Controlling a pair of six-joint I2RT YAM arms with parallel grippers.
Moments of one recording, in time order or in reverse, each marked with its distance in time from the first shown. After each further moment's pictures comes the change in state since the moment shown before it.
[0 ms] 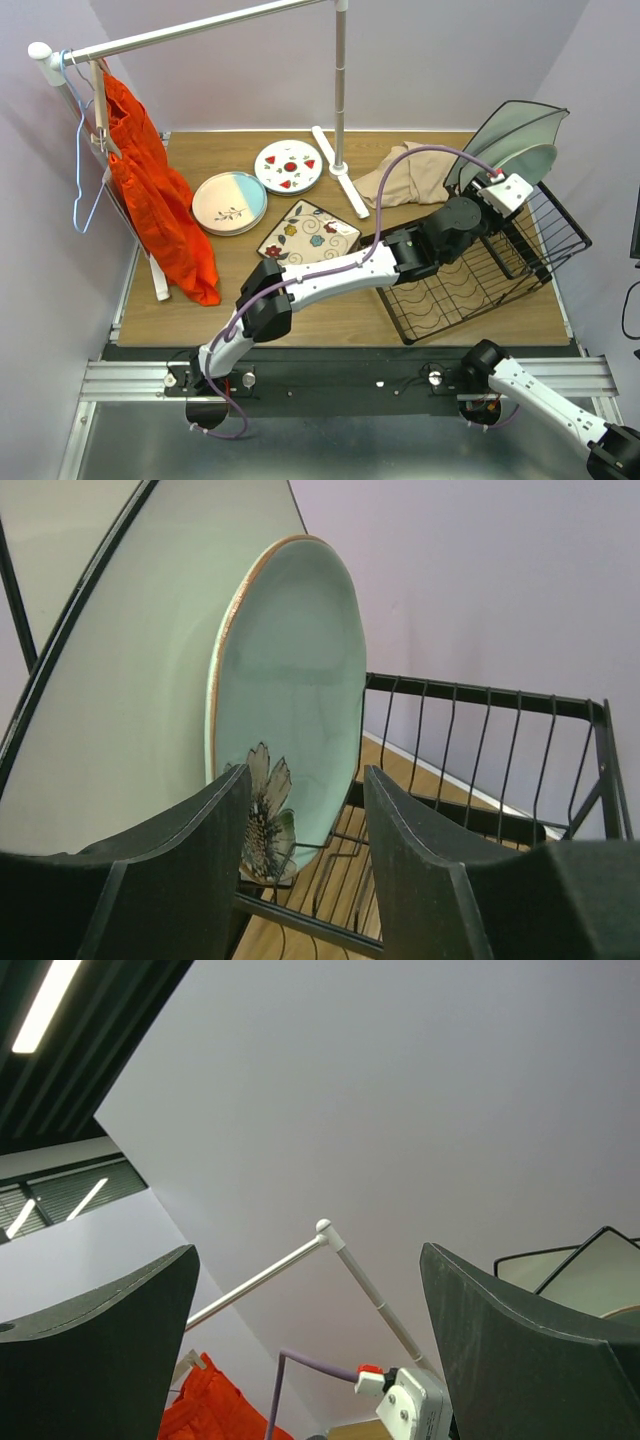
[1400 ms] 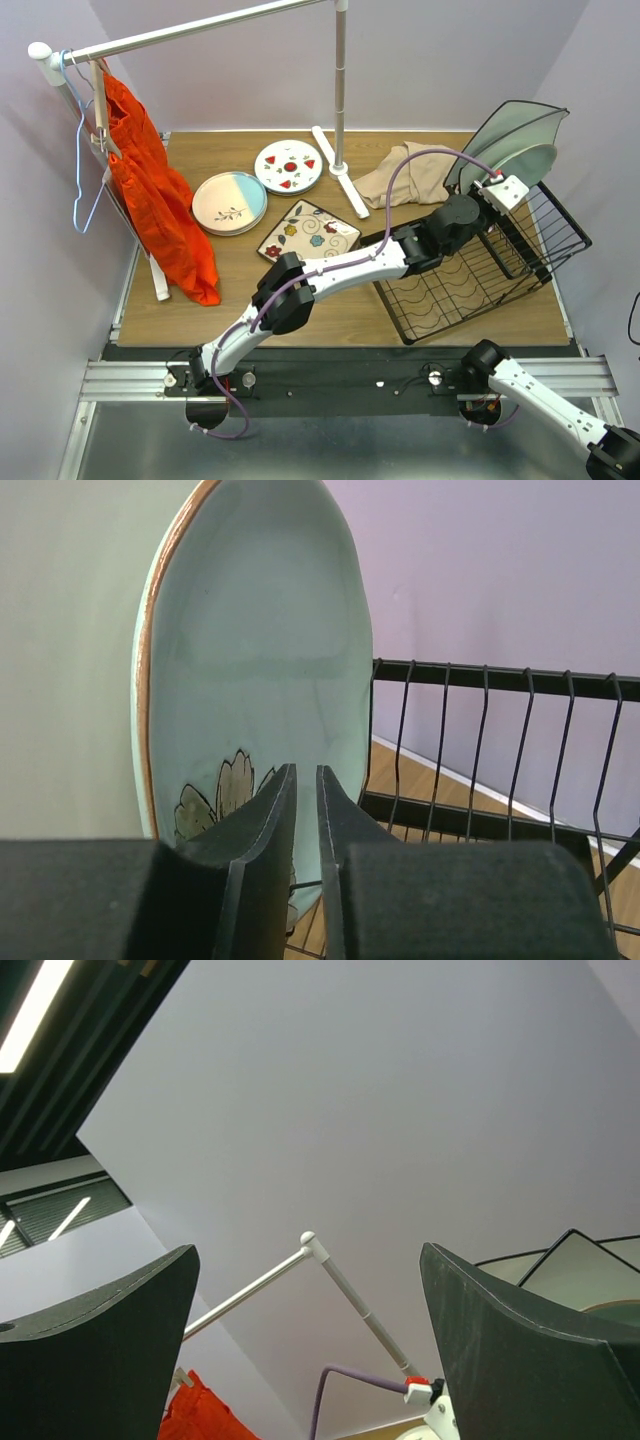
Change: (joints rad) left arm 0.059 0.158 0.086 0.079 0.096 0.015; right arm 0.000 -0.023 -0.001 0.000 0.050 -0.020
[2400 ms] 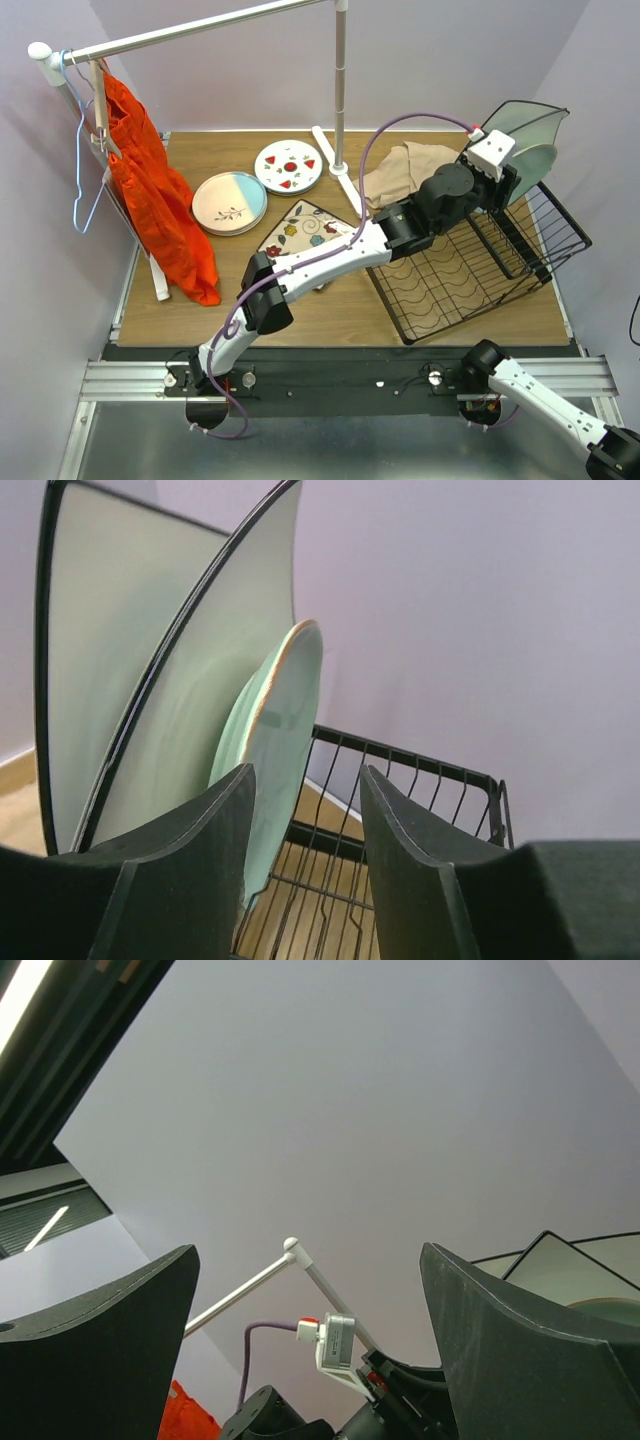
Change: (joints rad) left arm 0.018 -0.115 0.132 -0.229 0.075 -0.314; right arm 0.005 -0.004 0.000 0.000 0.038 -0.026
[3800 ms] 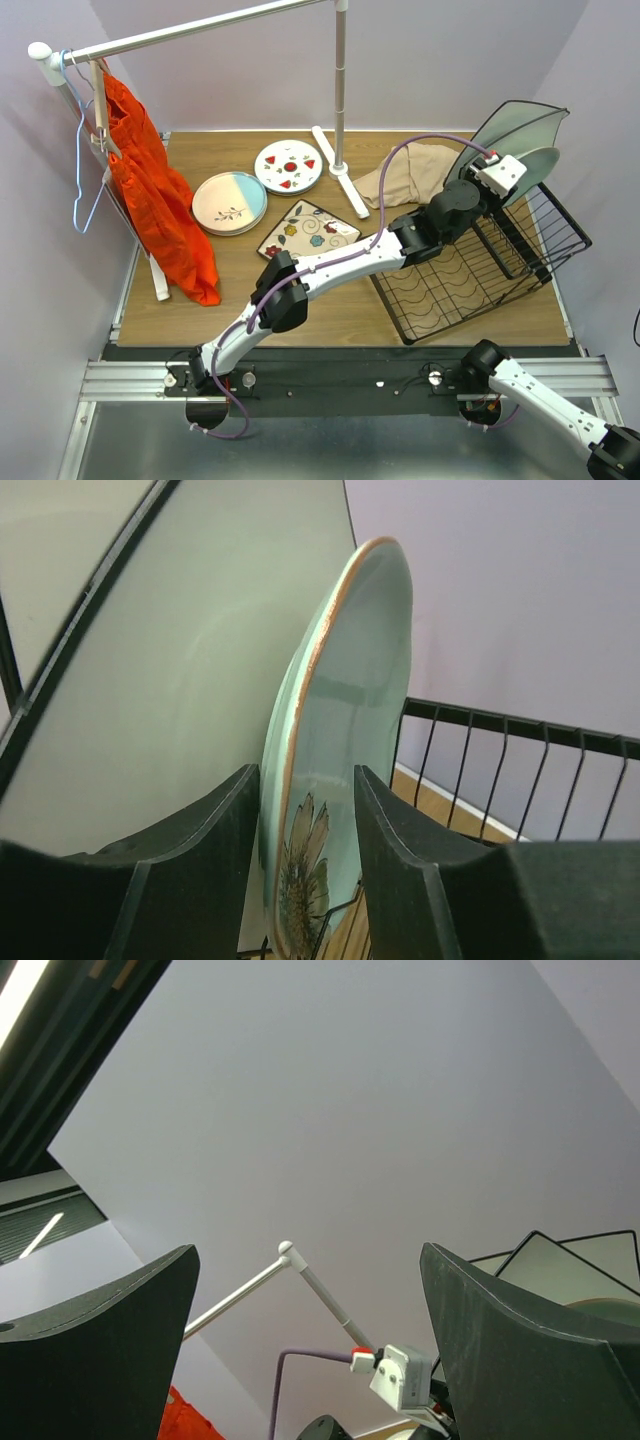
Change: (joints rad) left arm -0.002 0.106 -0.022 0.121 -0.102 0.238; right arm 0.019 -0.012 0.000 0.001 0.034 -0.017
